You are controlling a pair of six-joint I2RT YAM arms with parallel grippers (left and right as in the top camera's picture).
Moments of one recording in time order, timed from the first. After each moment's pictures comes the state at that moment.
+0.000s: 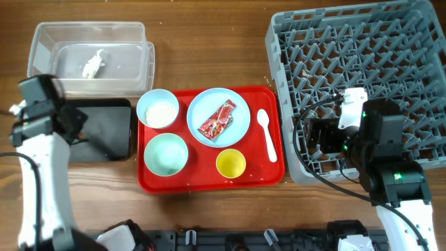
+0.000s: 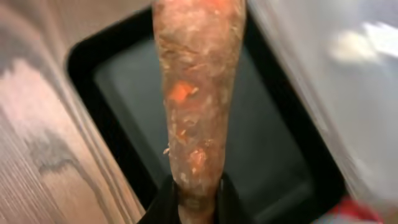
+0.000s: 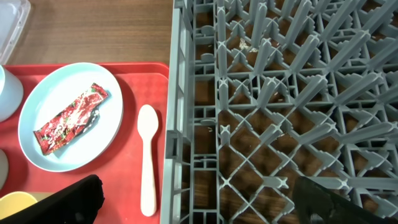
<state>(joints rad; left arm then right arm) 0.43 1.37 1.04 -0.81 -0.22 -0.63 0.08 0.91 0.87 -0.78 -0.13 0.04</state>
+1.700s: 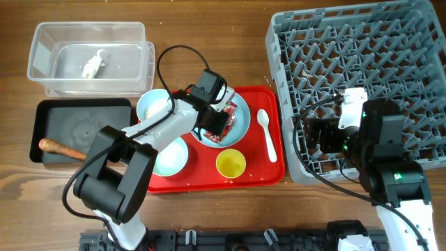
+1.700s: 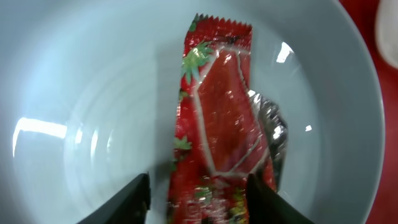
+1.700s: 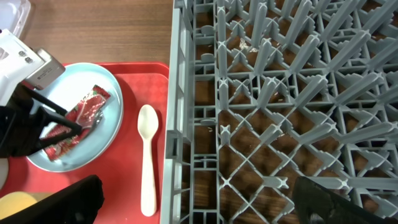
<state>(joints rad) -0.51 1.87 1.12 -0.50 0.15 -0.02 0.08 0.91 0.87 -0.78 -0.13 0.04</state>
